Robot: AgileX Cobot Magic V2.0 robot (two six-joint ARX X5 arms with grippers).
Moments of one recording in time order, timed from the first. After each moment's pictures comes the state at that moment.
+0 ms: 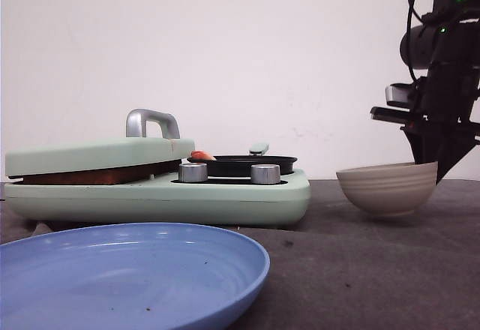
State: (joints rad) left arm -0.22 0.51 0.83 -0.65 0.16 0.11; right arm 0.08 1.92 1.48 -0.87 -0.17 0.19
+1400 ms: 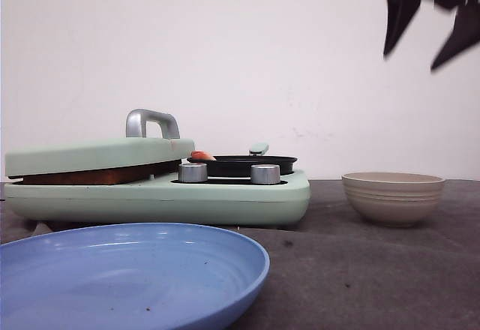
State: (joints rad) left arm -0.22 0.51 0.83 -0.65 0.16 0.11; right arm 0.08 1.44 1.48 -0.77 -0.29 0.14
